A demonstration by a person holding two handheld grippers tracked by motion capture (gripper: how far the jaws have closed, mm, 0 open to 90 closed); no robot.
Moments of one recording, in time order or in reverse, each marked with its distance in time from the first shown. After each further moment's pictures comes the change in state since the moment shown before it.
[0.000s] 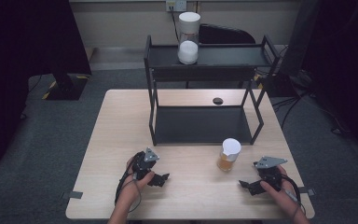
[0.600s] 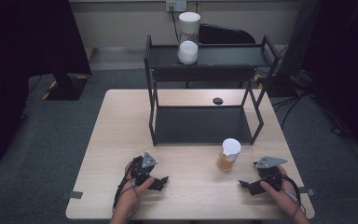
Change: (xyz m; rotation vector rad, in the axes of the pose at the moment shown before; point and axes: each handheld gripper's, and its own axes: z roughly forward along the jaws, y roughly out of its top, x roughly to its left) left arm -0.003 -0.023 0.001 -0.066 0.002 -0.011; right arm 0.000 0.000 0.000 0.000 0.000 0.000
